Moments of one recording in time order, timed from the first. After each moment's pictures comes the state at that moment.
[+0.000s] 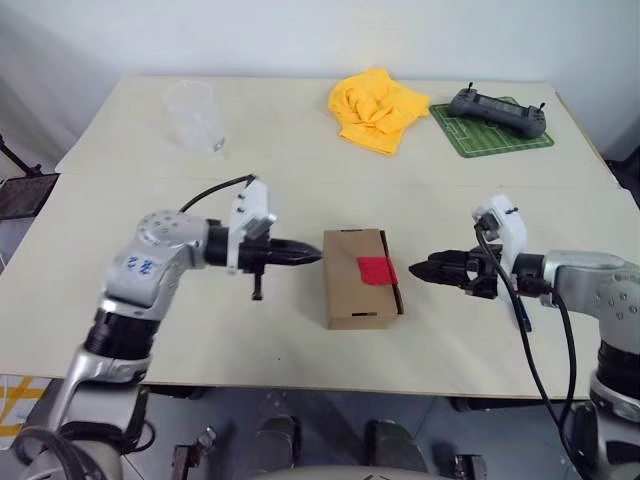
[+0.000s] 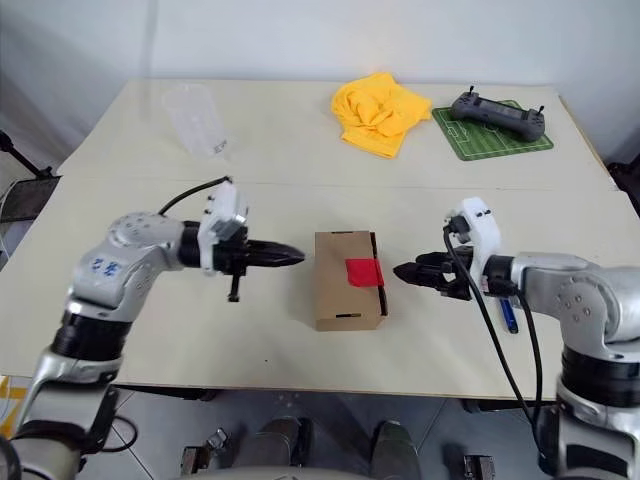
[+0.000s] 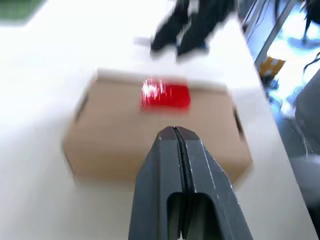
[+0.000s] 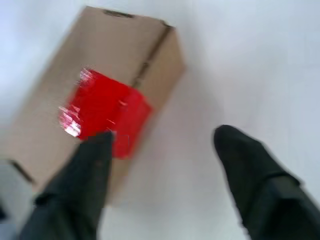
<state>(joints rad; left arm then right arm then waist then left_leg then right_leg) -0.73 0.52 -0.14 -0.02 -0.41 0.55 -1.13 -0.60 -0.63 -0.29 -0.33 0.73 1.59 0.59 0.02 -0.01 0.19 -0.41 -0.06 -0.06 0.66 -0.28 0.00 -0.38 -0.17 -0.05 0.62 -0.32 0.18</state>
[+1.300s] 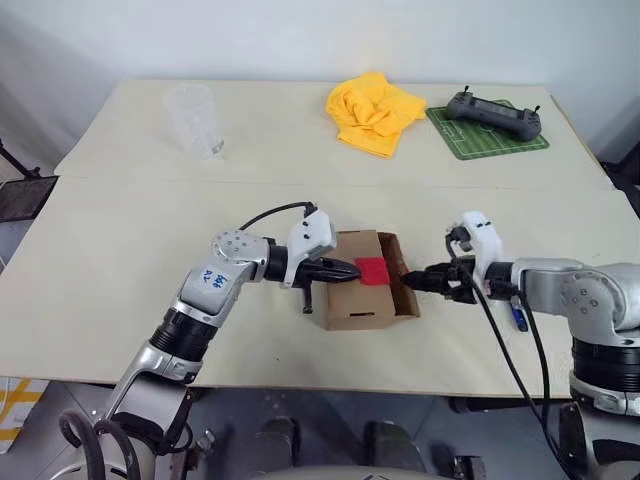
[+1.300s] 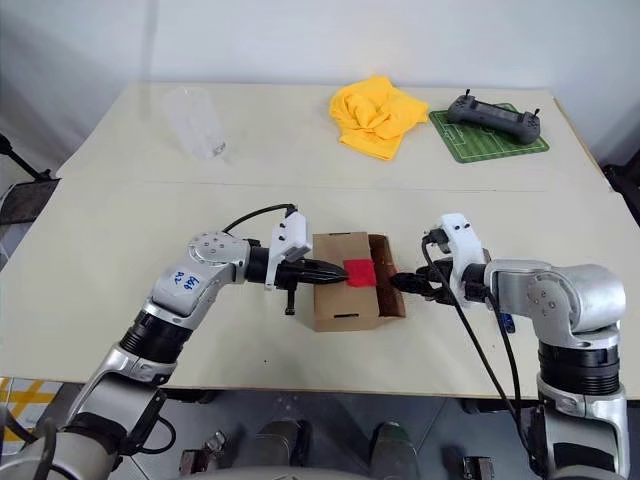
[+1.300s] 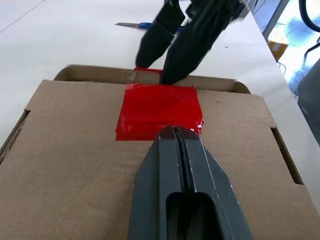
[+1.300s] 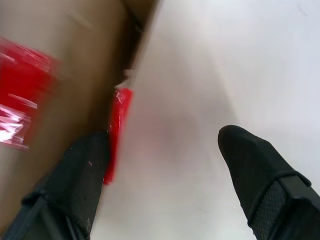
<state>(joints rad) -0.71 0.40 -0.30 0.08 -0.23 0.47 -1.03 -0.55 -0.66 -0.11 -0.23 0.63 1.46 0.43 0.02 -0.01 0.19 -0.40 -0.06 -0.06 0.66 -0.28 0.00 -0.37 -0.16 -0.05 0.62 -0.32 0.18</state>
